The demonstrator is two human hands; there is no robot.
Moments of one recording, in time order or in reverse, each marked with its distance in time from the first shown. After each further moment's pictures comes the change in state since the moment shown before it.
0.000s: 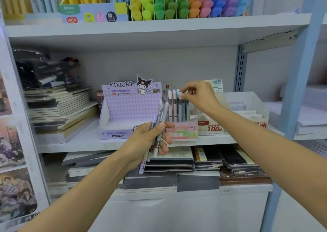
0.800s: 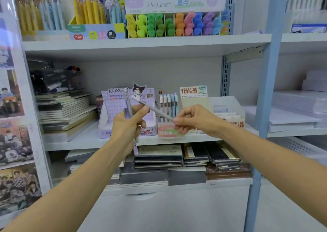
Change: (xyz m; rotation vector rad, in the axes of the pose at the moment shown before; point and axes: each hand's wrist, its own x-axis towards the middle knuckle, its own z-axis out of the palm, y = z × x) left_hand -0.017 0.033 0.011 -0.210 0.451 0.236; right_hand -0.081 -0.014 -0.049 0.679 -0.603 0.204
